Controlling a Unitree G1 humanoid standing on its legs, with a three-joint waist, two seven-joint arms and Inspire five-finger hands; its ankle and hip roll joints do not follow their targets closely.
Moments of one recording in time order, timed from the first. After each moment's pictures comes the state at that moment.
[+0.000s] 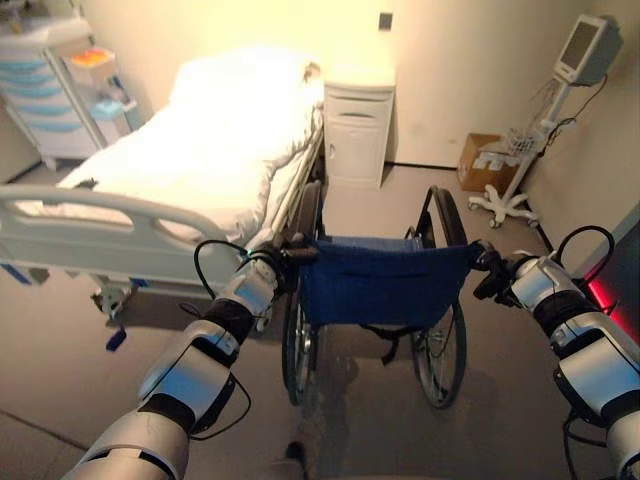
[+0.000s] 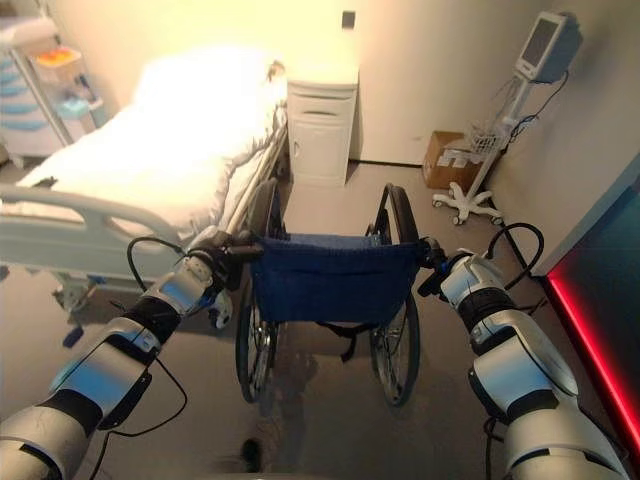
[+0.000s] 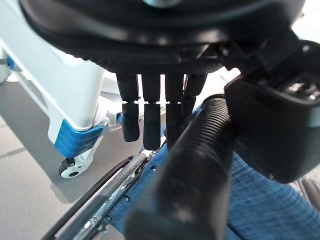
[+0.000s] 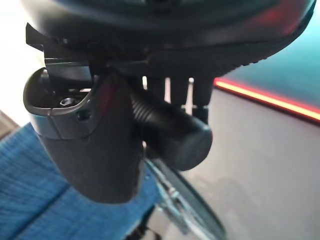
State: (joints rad) left arm -0.77 0.40 -0.54 0.82 0.10 0.45 -0.02; right arm -0.90 -0.61 0.68 0.97 -0.13 0.59 0.25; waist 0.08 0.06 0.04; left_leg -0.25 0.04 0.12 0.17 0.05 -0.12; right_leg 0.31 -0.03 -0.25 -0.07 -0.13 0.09
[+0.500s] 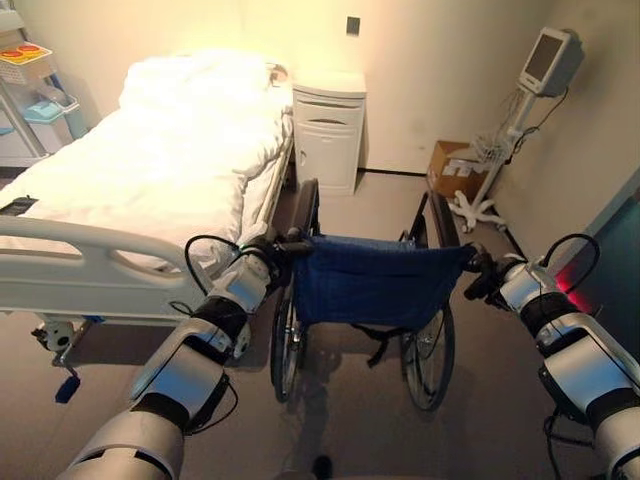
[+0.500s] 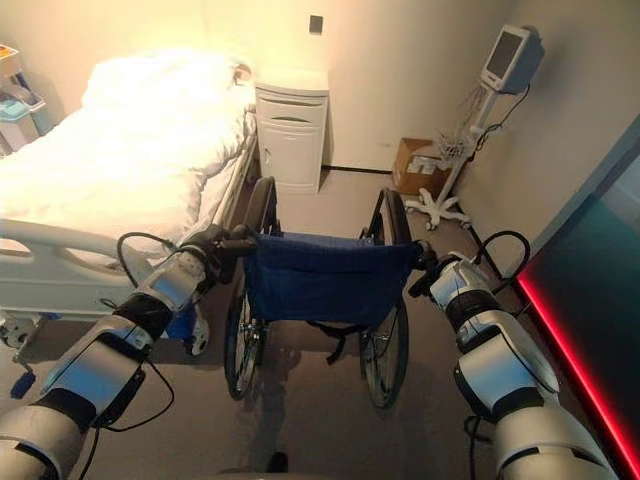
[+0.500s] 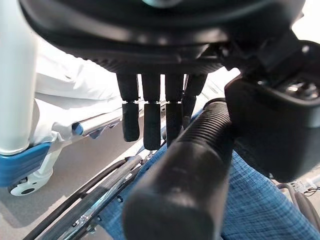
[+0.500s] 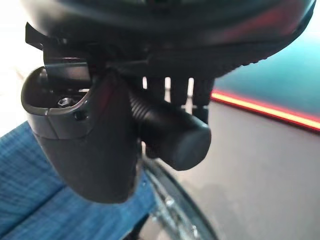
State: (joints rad) left arm -0.86 0.36 -0.52 0.88 0.11 0.43 0.04; right arm -0.90 -0.56 0.61 1.06 -0.15 0.58 0.17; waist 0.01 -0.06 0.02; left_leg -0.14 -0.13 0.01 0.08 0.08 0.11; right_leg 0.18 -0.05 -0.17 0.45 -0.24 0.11
